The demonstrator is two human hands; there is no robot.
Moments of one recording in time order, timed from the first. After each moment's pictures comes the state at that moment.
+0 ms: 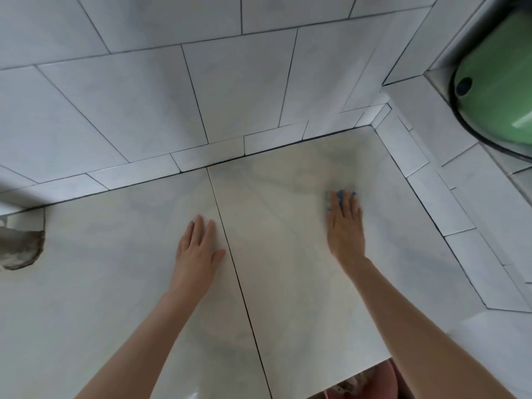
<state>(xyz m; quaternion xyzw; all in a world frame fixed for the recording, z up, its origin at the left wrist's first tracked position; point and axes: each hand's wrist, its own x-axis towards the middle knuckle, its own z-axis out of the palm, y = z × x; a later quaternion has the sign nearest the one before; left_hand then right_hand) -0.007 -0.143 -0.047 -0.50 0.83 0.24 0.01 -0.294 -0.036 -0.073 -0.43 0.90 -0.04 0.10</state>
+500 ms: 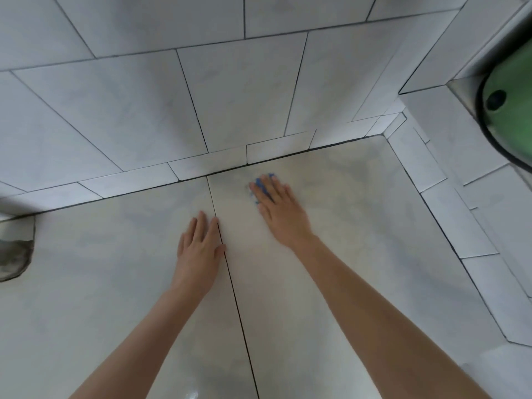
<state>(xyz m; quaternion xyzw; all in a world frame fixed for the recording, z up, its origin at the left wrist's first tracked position) -0.035 -0.168 -0.047 -0.51 0.83 0.23 0.00 -0.242 -0.150 -0.075 -0.65 0.75 -0.04 0.12</state>
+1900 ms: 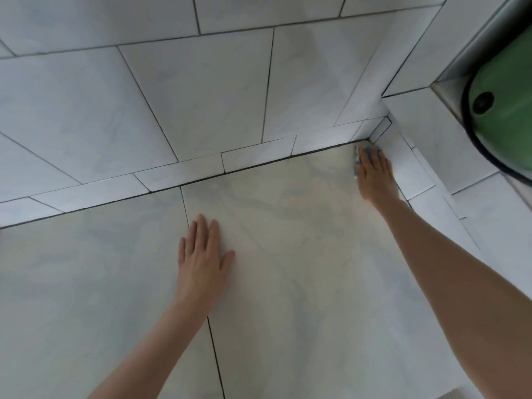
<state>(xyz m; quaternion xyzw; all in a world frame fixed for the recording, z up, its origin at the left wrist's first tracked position) -0.089 -0.153 -0.054 -0.52 0.83 0.21 -0.01 -0.471 -0.126 -0.066 -0.42 0.90 0.00 0.11</state>
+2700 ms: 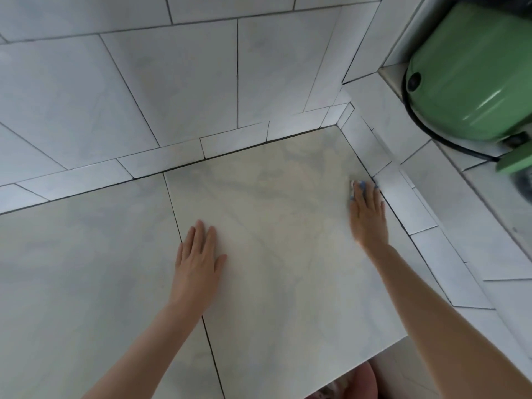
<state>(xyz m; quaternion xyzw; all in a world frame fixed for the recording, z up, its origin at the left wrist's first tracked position) -0.078 -0.106 -0.045 -0.48 0.85 0.24 0.00 -0.414 0.009 -0.074 -0.37 0.92 -0.03 0.08</state>
